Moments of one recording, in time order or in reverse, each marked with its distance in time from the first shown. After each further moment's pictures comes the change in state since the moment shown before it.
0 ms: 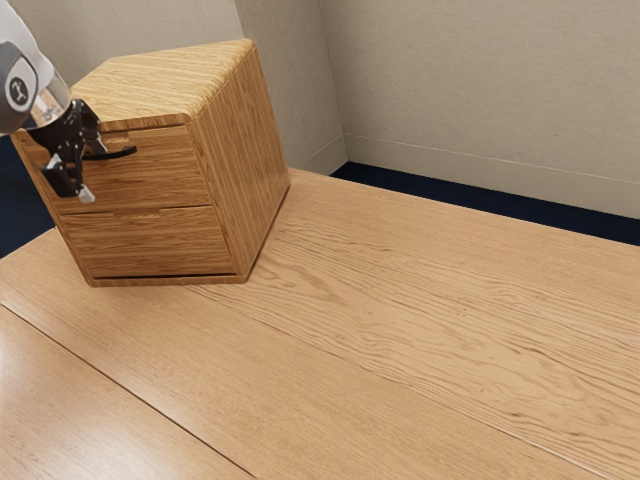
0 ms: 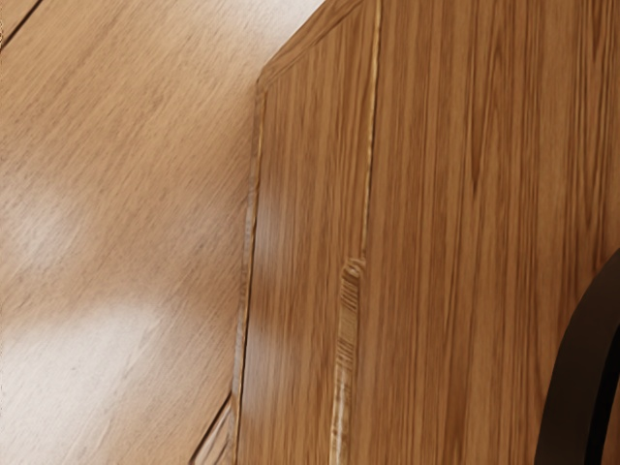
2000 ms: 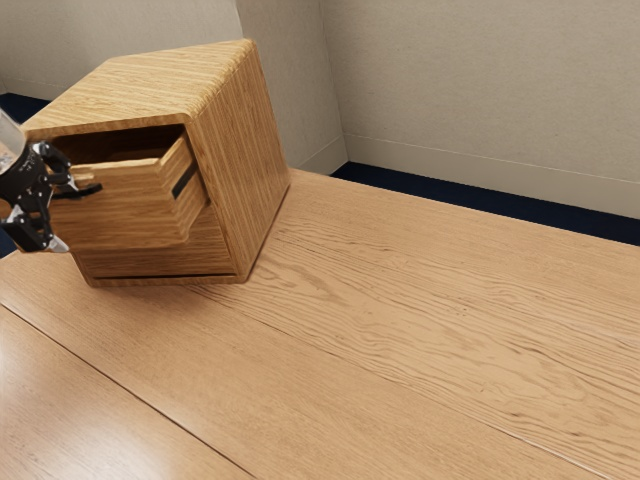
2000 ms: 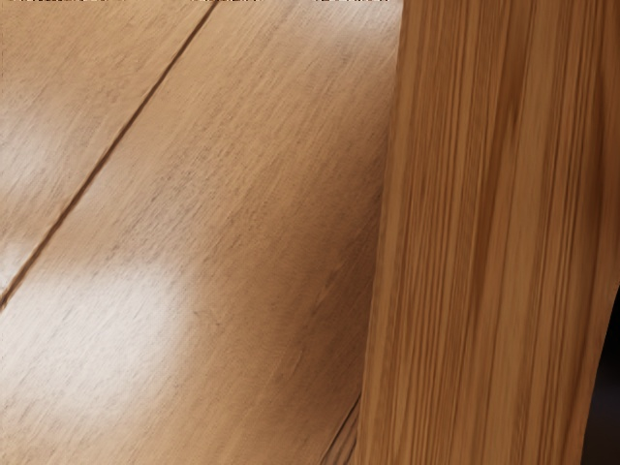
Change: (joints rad) arm 0.018 -0.452 -0.119 -0.521 0.128 0.122 -0.109
